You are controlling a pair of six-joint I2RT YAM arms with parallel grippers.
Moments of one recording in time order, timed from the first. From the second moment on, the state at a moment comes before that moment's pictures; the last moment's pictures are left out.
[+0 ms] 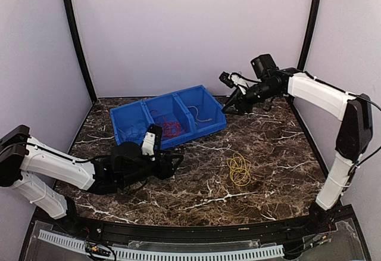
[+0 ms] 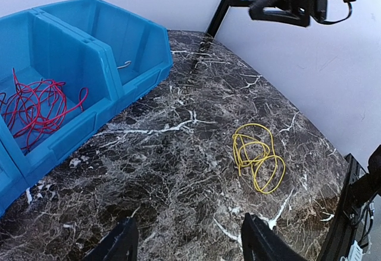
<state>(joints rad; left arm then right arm) -1.08 1.40 0.52 0.58 -0.28 -0.48 0.46 1.78 1.62 -0.68 -0.60 -0.52</state>
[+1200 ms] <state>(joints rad) -1.08 1.90 0.90 0.66 -0.07 -0.31 0.46 1.75 1.18 -0.82 -0.53 -0.55</state>
